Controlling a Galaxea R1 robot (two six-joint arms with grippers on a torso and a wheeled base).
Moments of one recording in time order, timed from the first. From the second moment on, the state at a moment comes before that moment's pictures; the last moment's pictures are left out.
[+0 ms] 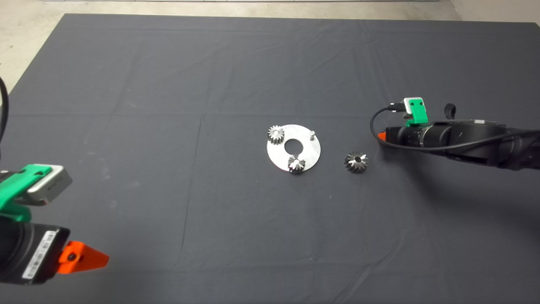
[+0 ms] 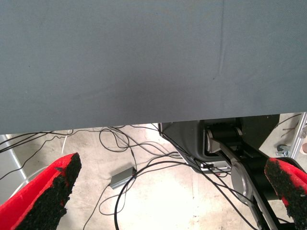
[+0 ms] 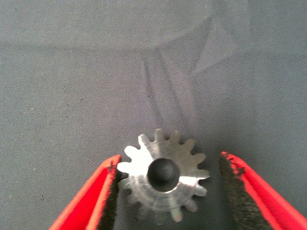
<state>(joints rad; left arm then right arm) -0.75 1.81 -0.32 -0.05 1.53 -1.42 0.14 2.19 -1.03 -1.15 -1.23 1.42</state>
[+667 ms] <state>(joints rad) -0.75 1.81 -0.32 -0.05 1.53 -1.42 0.13 2.19 -1.03 -1.15 -1.23 1.42</state>
